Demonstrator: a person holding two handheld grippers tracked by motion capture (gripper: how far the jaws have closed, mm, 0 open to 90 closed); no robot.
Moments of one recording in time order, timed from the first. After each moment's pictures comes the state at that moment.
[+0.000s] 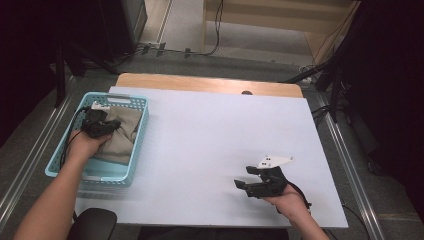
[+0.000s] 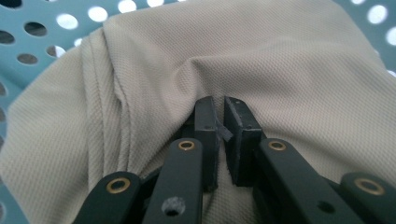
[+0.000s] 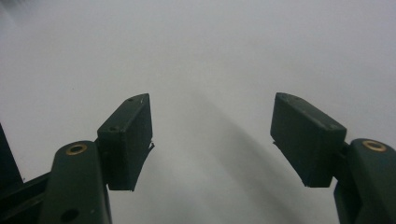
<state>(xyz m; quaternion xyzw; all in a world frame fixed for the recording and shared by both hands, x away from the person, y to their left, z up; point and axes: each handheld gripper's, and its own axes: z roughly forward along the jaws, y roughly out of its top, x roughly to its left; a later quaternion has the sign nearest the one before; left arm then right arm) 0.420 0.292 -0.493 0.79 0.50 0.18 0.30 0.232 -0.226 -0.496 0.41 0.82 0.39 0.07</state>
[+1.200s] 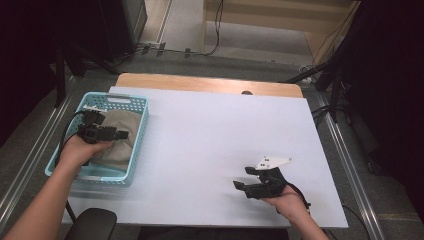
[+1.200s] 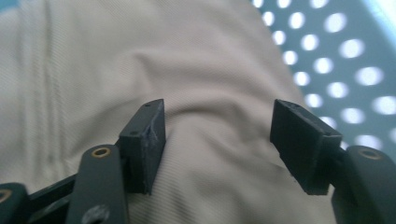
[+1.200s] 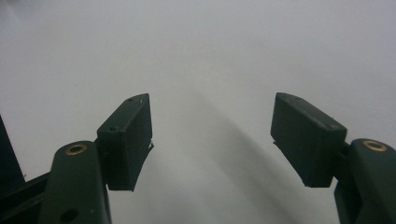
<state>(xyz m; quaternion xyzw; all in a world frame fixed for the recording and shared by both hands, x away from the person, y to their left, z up) 0.397 0.289 -0.468 0.79 0.51 0.04 0.34 0.231 -0.223 -0.496 0.40 0.83 0.39 0.08</state>
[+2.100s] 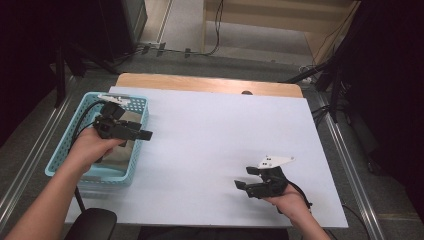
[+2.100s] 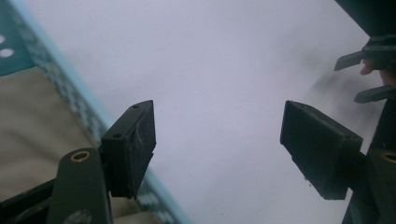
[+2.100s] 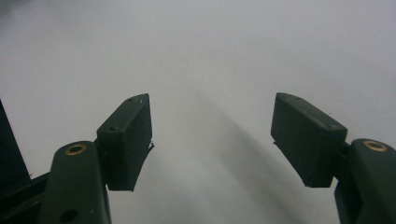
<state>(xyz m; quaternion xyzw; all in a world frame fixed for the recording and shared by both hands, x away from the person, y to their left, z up) 0.371 0.212 -0.400 0.84 0.38 -0.04 0.38 0.232 -0.227 -0.495 0.40 0.82 0.39 0.07</state>
